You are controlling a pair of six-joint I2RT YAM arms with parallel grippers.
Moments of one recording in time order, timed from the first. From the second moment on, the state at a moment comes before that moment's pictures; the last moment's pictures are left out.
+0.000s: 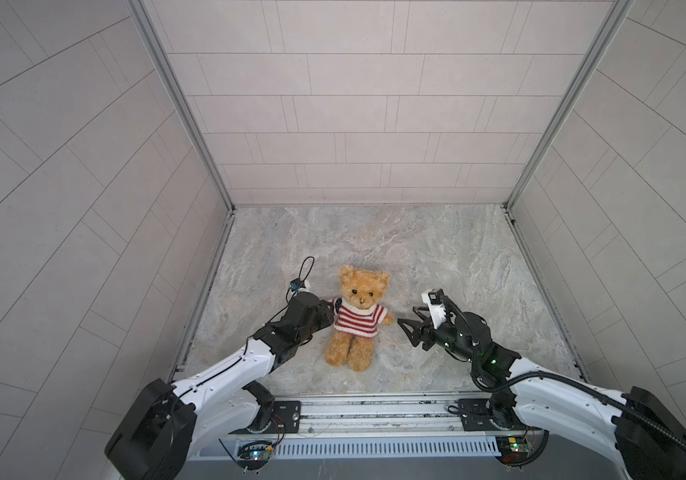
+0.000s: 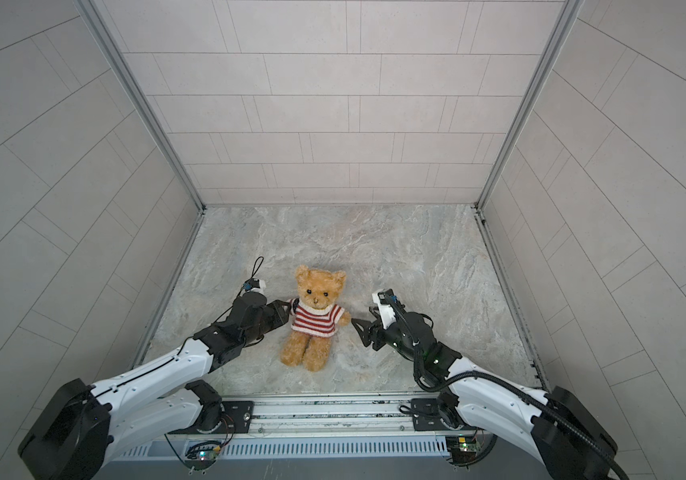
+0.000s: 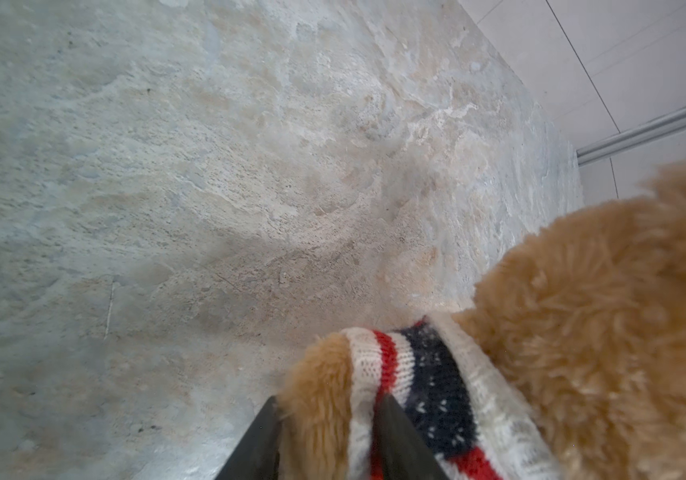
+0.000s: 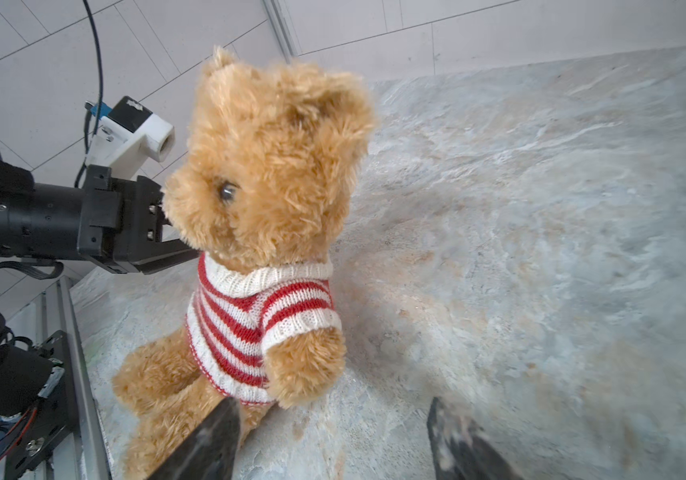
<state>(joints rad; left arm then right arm) -0.60 1.02 0.38 -0.04 -0.09 -0.89 0.71 0.83 0.18 0.35 -0.07 0.33</state>
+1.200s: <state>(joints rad) -0.60 0.55 0.44 -0.39 -0.81 -0.45 0.27 0.44 0.28 -0.12 0.47 0.10</state>
